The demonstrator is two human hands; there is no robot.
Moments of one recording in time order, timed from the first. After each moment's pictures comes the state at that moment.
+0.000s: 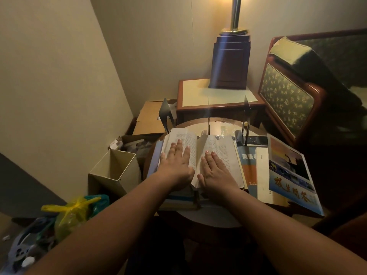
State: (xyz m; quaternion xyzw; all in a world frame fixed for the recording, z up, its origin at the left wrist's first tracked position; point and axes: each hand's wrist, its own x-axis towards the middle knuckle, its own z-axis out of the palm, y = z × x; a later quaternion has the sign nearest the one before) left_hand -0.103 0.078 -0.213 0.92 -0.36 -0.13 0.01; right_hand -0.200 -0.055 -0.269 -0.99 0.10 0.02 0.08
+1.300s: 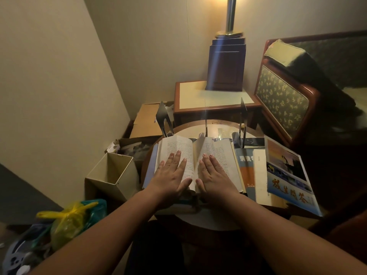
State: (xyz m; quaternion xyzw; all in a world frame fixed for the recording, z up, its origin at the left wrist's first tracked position) left_hand -0.103 0.111 -0.238 0.89 -0.45 -0.08 0.02; right_hand -0.207 -0.054 -0.266 -0.99 0.10 0.02 0.09
